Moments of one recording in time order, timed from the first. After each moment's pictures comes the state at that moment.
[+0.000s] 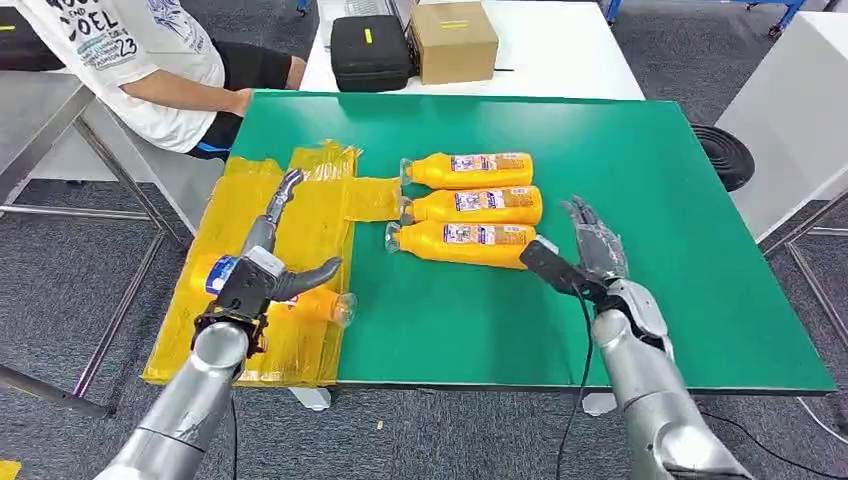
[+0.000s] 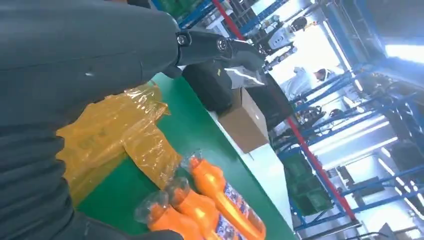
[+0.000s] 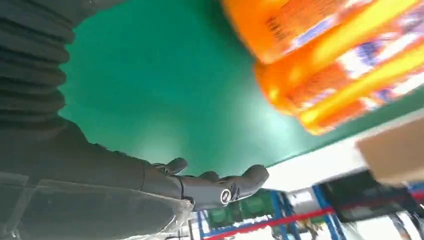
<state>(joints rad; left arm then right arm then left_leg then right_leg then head) -0.41 -0.05 -0.31 -1.12 -0.29 0.08 -0.50 -0.56 -0.07 0.00 -0.79 1.02 -0.13 -0.30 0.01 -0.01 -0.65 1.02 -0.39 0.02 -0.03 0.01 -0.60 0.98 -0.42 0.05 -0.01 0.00</state>
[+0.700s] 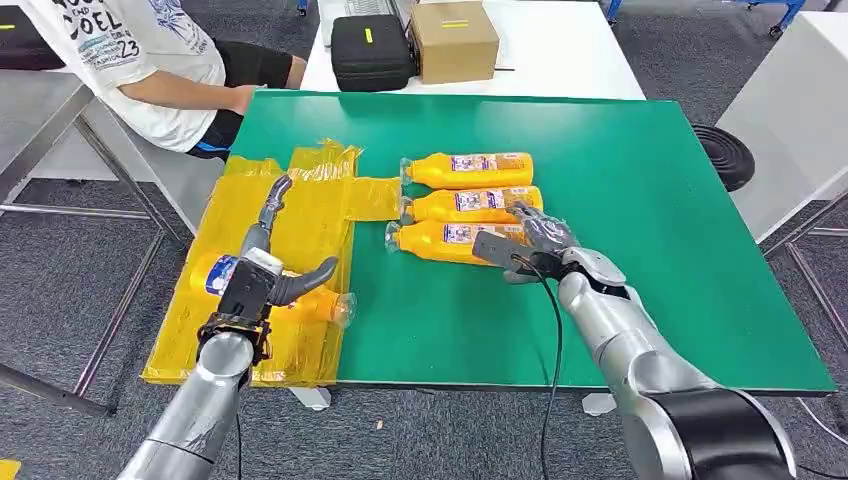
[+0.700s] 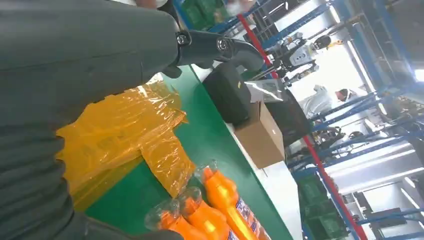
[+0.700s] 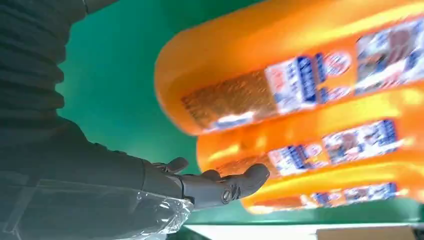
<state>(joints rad) -0.37 -0.09 -0.27 -1.12 -0.32 0.15 -0.47 -0.81 0.00 0.16 -0.42 1.11 0.00 -0.26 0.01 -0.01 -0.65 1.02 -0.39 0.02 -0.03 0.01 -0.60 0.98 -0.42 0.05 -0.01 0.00</state>
